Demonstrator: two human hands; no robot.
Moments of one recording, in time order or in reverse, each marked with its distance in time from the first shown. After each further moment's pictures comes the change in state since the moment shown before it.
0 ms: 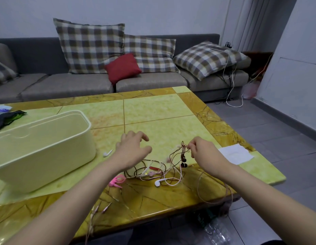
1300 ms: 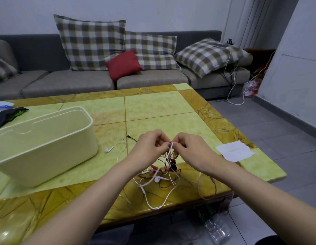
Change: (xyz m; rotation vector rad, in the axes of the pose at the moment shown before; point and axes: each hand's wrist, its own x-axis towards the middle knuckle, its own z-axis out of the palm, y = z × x) left_hand -0.011 0.029 0.016 -0.396 0.078 0.248; right_hand -0.021 -0.042 -0.002 0.138 -0.060 -0.206
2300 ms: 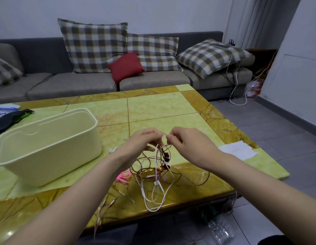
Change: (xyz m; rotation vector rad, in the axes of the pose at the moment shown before) left_hand -0.006 -0.001 -0.033 -0.464 -0.175 -0.180; right_hand 0.001 -0.020 -0.009 -0.267 0.033 -0.146
